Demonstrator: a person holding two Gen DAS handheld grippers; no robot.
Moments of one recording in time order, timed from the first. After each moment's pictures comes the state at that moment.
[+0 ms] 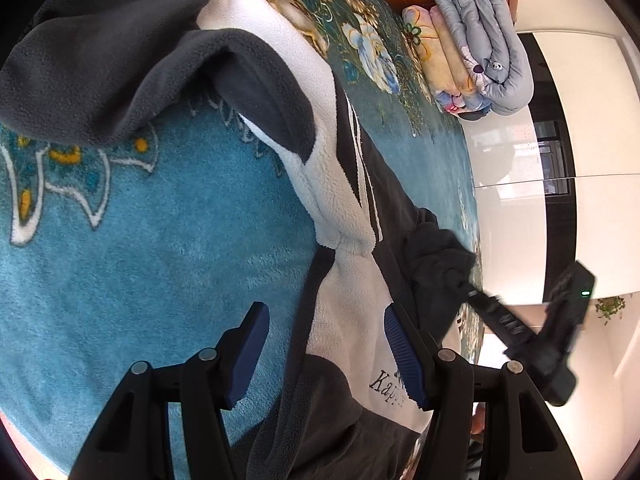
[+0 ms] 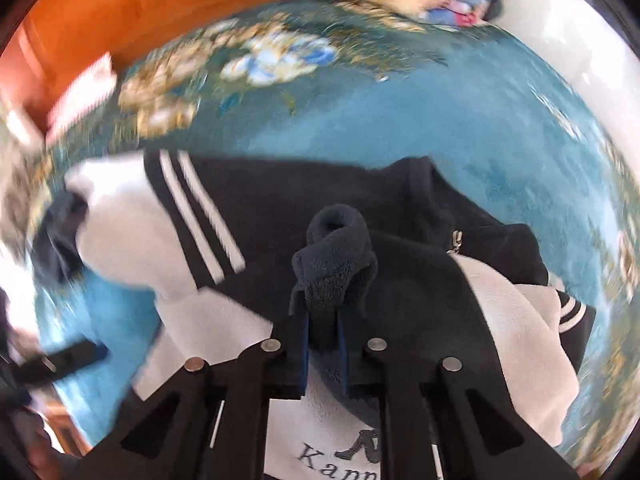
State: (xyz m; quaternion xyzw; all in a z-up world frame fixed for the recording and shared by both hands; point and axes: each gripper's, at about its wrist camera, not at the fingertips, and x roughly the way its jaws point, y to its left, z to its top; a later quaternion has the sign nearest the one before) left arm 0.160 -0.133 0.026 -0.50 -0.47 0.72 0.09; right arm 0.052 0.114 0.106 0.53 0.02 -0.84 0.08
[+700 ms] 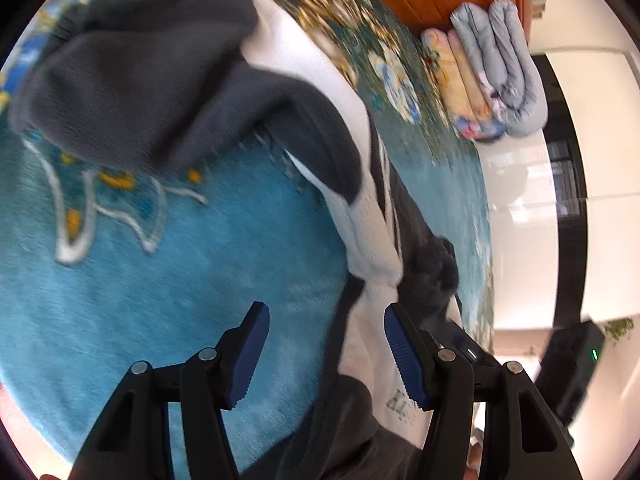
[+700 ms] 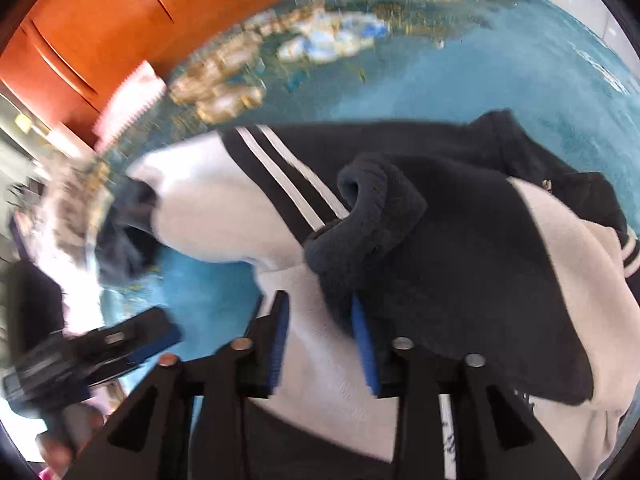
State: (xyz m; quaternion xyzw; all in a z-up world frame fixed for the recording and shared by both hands) left arm 0.173 -0.162 0.028 -0.48 -0.47 0.74 0.02; right arm 0.087 0.085 0.087 0.56 -0.05 -0.81 0.16
